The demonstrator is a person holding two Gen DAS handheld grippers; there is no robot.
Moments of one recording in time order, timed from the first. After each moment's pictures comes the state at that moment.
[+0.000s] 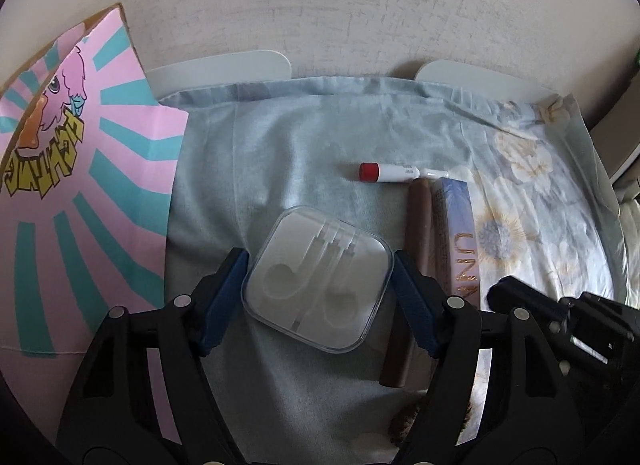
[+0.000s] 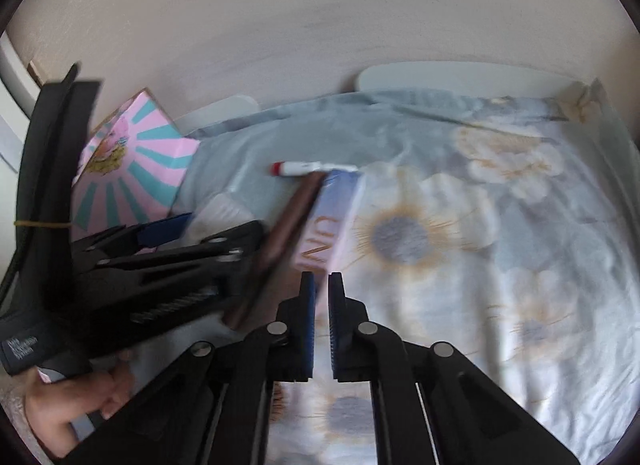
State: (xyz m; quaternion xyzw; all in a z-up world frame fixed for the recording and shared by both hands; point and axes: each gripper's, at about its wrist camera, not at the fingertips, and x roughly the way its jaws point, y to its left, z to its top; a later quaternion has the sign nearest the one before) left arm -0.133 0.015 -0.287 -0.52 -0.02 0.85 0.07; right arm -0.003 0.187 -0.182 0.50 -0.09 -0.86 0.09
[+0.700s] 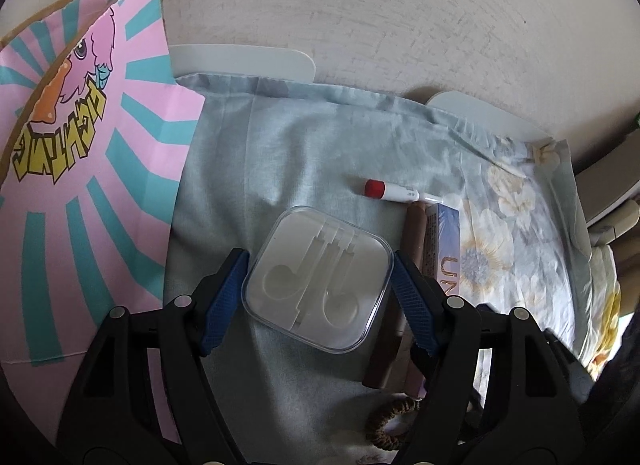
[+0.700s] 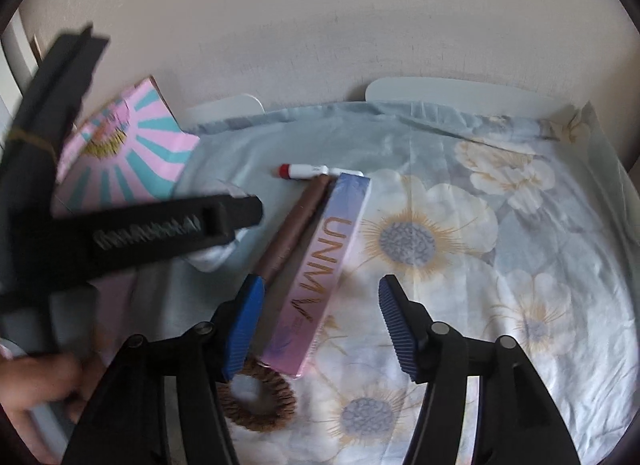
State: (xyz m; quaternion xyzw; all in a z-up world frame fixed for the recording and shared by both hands) left arm -0.146 -0.001 -0.288 -0.54 -0.11 0.83 0.07; right arm -0.003 0.168 -0.186 0.49 -0.04 -0.87 0.08
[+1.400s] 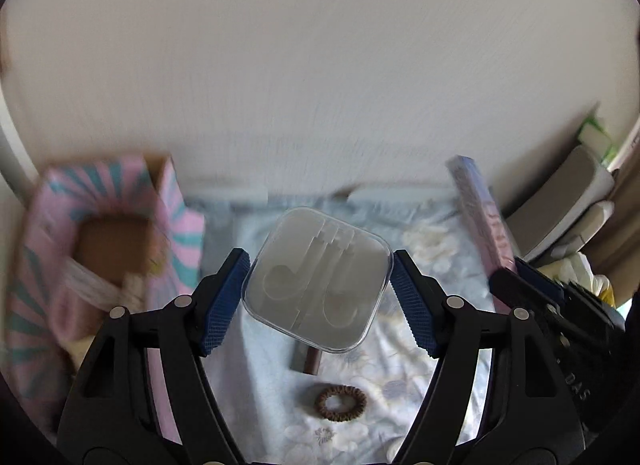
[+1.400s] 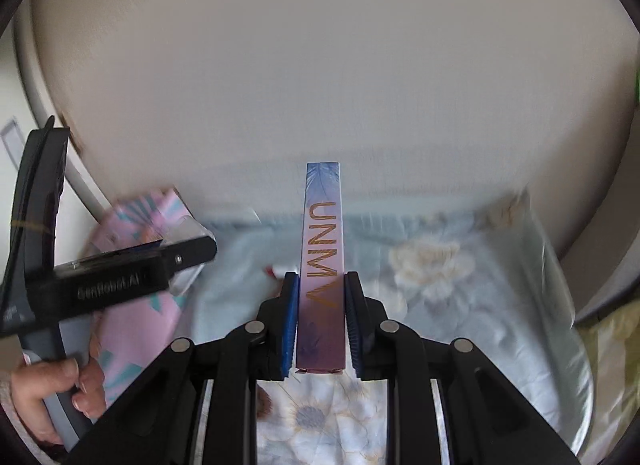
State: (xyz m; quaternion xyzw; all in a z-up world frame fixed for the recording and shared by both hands) left arm -0.099 0.010 -0.142 -0.41 -0.08 0.90 0.11; right arm -0.033 0.260 -0.057 0.37 -0.06 -0.92 0.10
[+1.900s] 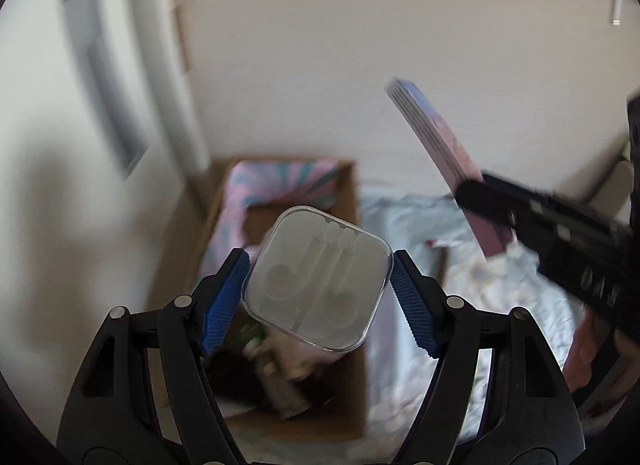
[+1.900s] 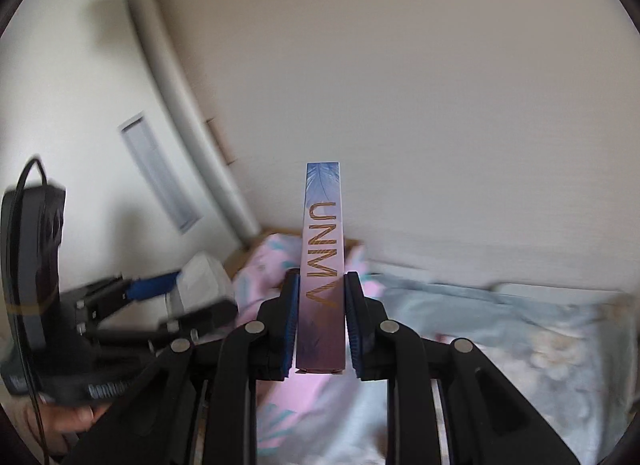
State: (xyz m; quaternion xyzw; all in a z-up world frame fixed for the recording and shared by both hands) left arm -0.012 -0.117 -0.108 -0.42 -0.05 0.90 -0.05; right arm -0.122 0.175 -0.005 0.35 -0.05 -0.88 0.32
